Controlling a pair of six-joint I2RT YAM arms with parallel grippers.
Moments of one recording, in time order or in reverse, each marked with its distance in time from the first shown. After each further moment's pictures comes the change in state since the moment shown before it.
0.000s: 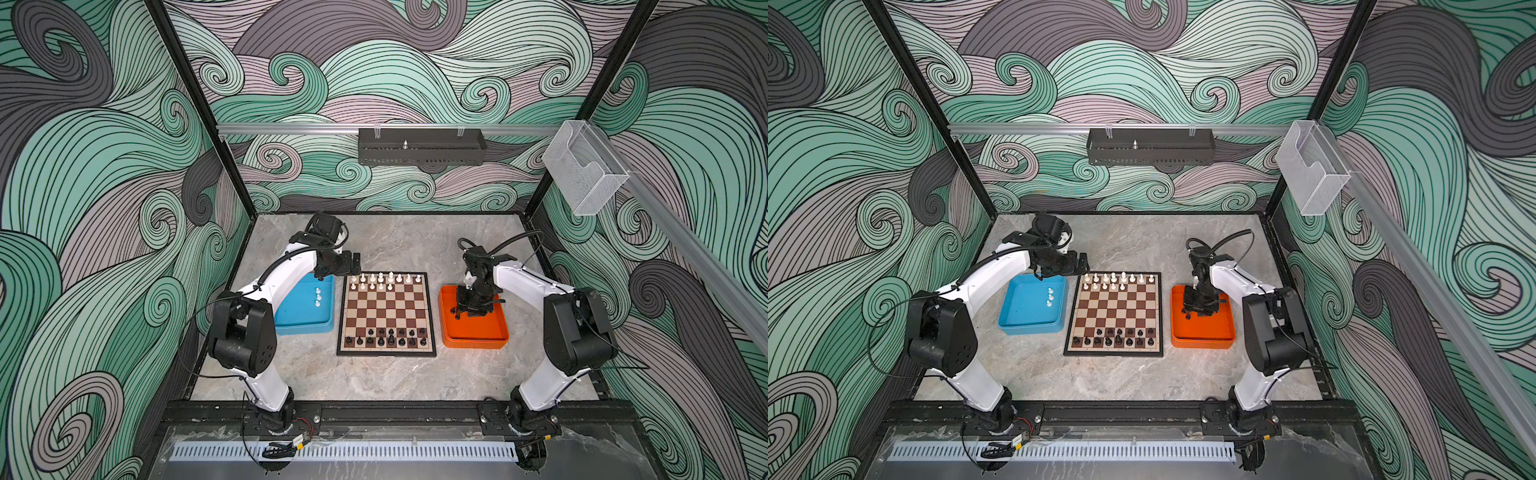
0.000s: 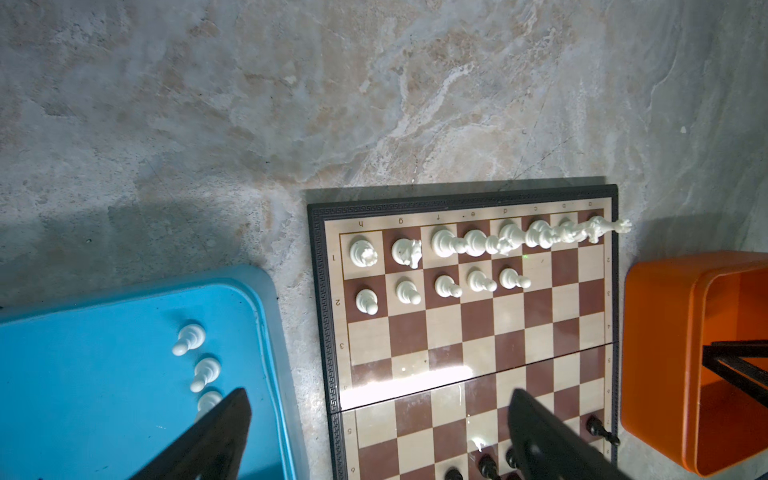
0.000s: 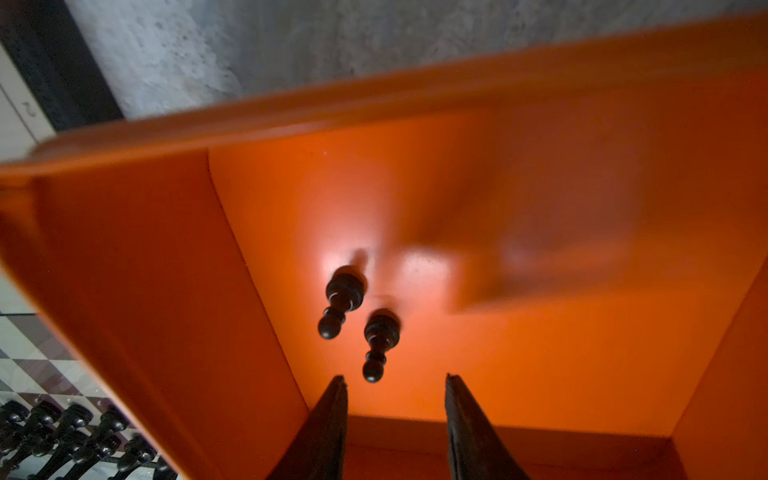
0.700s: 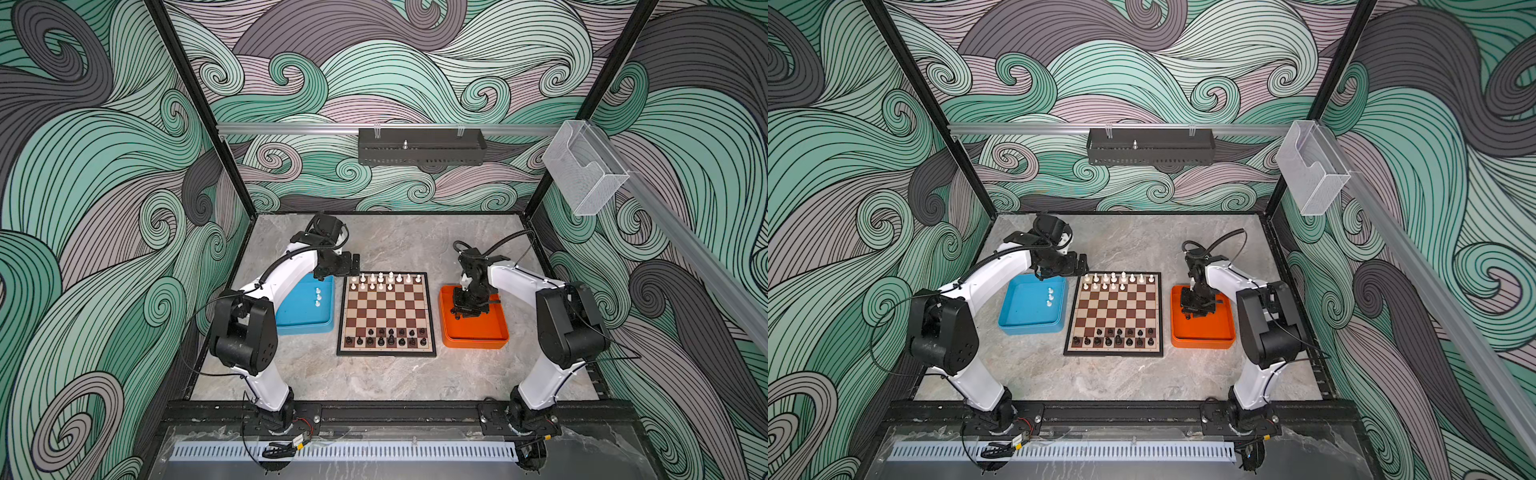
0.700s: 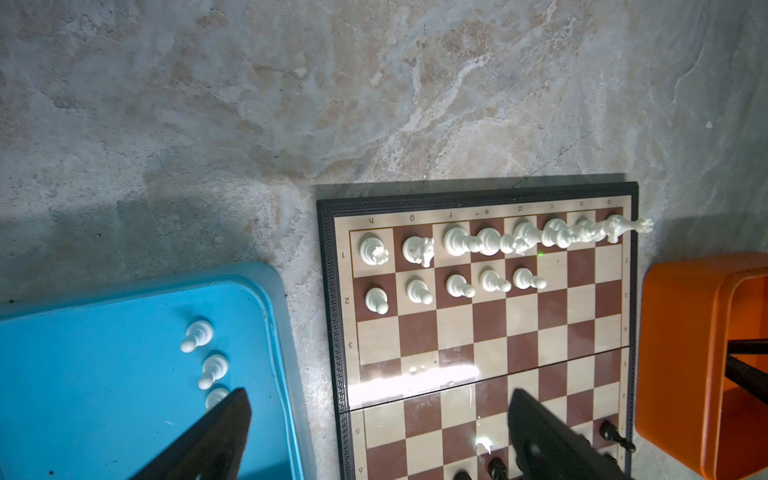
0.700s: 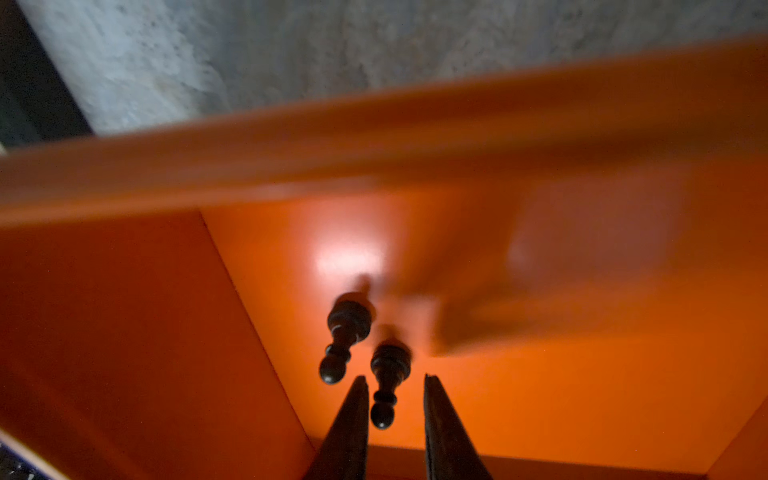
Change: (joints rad) left arm 0.000 0.011 0.002 -0.008 -0.021 0.000; right arm 0.020 0.050 0.000 0.027 0.001 0.009
